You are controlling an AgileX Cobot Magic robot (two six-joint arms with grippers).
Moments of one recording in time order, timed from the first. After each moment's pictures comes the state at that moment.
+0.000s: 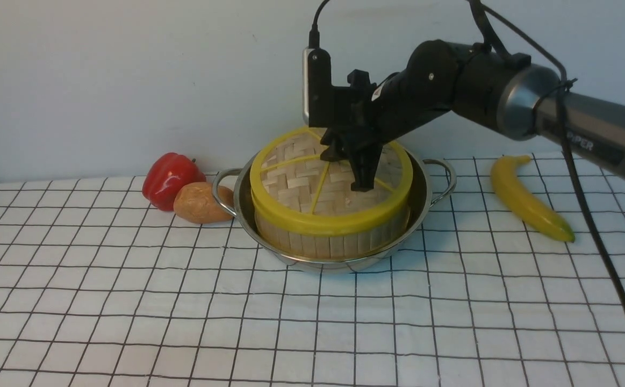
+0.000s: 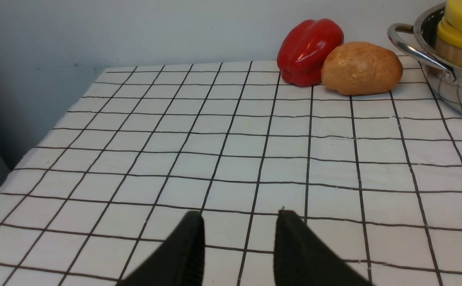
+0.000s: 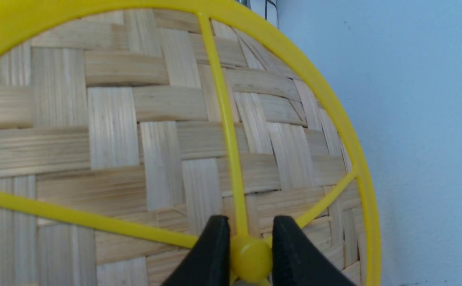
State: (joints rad) right arm 0.48 2.26 -2.00 0.39 0.75 -1.33; left arm 0.12 0.00 0.01 0.08 0.37 -0.01
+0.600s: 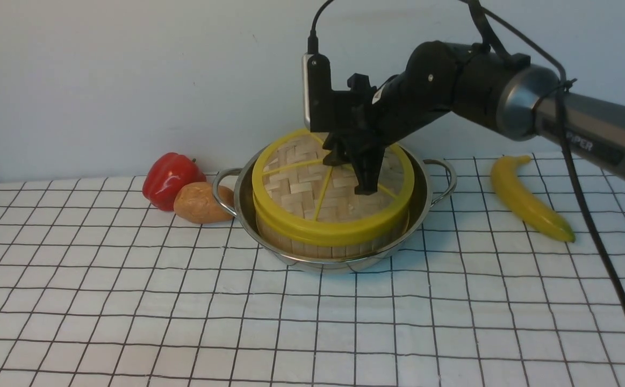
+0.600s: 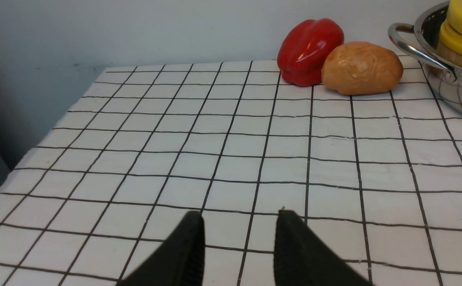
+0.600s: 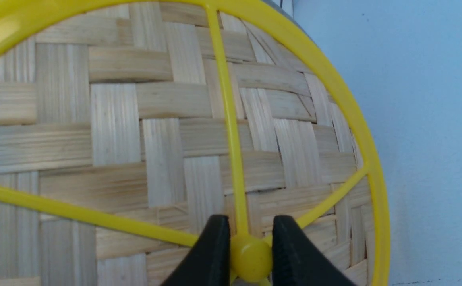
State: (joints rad) right arm 0.48 2.26 -2.00 0.37 0.77 -1.33; left arm 0.12 0.00 0.01 0.08 0.37 -0.01
